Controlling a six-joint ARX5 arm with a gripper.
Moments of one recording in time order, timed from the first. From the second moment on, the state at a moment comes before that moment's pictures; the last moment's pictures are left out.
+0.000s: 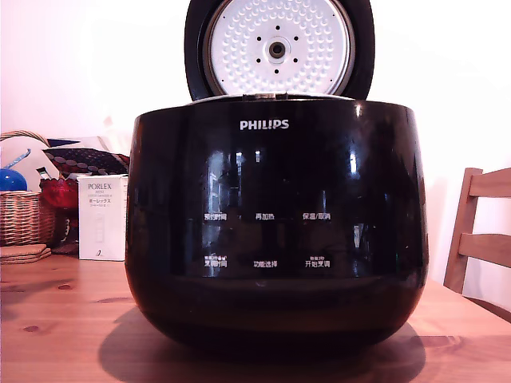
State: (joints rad) arm -0.32 1.46 1.89 -0.66 0.23 0.66
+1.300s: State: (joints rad) arm -0.49 1.86 2.20 -0.78 0.33 0.69
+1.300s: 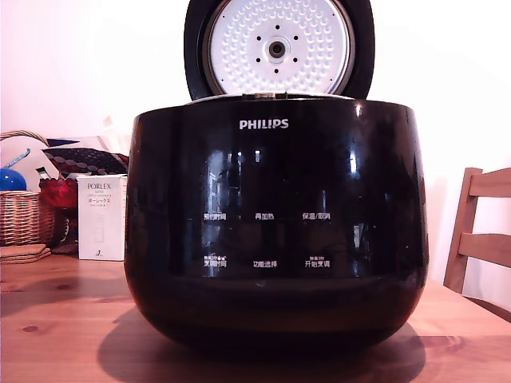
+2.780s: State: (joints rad) arm -0.63 1.86 2.33 -1.36 0.42 0.39
